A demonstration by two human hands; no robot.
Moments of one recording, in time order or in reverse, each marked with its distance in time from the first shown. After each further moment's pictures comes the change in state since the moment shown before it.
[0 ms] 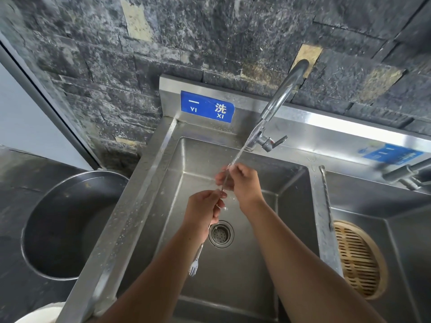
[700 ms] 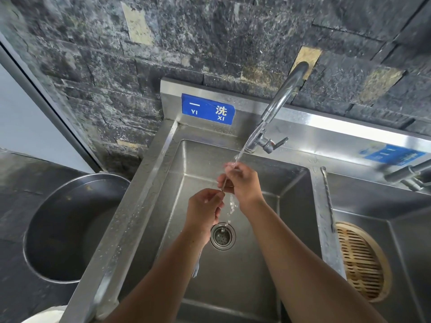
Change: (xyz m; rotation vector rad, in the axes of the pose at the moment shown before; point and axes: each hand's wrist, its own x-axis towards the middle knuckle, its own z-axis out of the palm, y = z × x) left_hand 0.004 -0.005 0.000 0.053 0.055 0.088; right_hand -0.002 -0.007 0.002 0.099 0.003 0.009
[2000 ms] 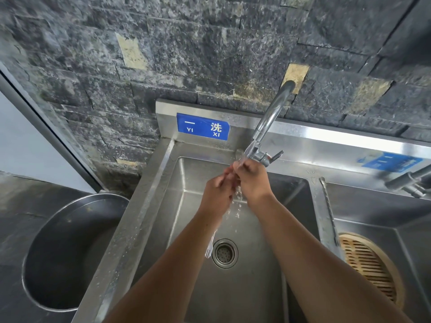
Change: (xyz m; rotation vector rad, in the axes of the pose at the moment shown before) left_hand 0.032 0.060 0.049 0.082 -0.189 0.215; right_hand 0.033 -0.041 -0.014 -0.099 0.100 -0.094
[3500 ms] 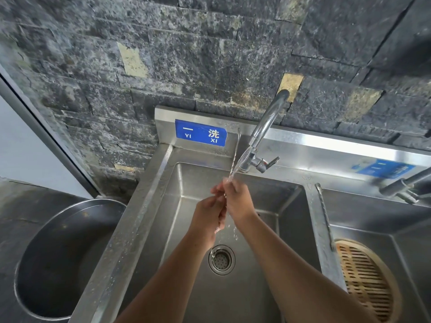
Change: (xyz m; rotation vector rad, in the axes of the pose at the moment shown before) left_hand -0.020 -0.025 -0.015 -0.102 0.034 -0.233; right_hand -0.026 0.019 0.017 -0.082 -0.075 0.004
